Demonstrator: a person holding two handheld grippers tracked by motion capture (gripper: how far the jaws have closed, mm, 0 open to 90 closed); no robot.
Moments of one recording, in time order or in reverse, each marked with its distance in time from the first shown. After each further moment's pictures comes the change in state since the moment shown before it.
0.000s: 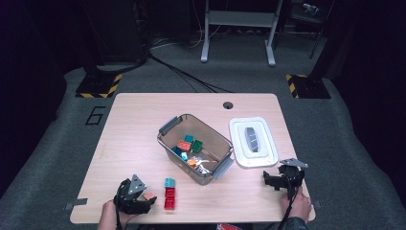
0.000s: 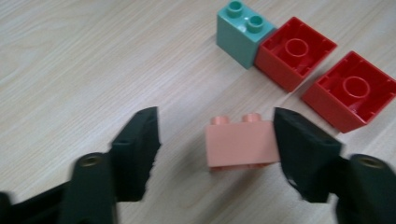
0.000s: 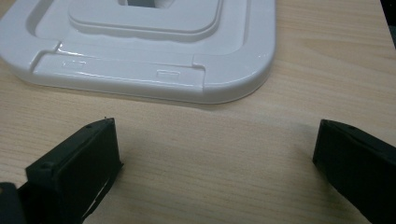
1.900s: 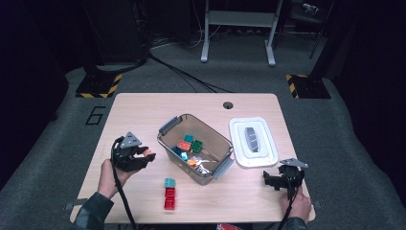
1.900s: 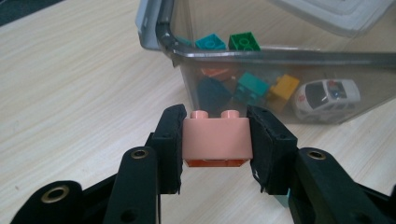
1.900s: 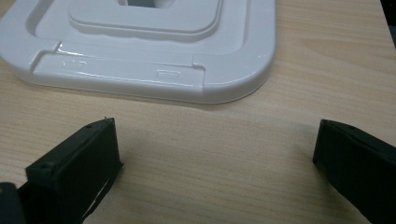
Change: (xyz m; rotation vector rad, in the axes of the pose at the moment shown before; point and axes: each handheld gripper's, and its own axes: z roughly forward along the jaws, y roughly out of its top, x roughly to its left) left arm 0.067 0.103 -0.035 -0.156 -0.005 -0.064; right arm 0.000 0.000 0.000 0.000 0.000 0.000
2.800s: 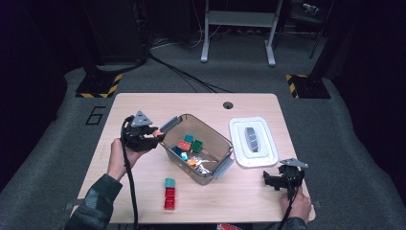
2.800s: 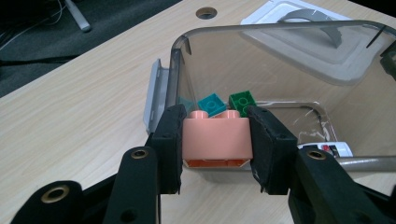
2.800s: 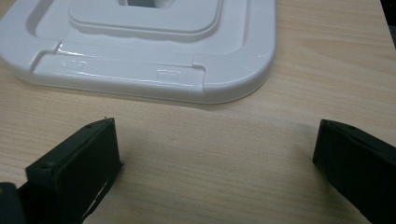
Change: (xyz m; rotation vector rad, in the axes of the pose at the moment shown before) left arm -0.003 0.065 0.006 -0.053 0.014 0.043; right arm 0.000 0.000 0.000 0.000 0.000 0.000
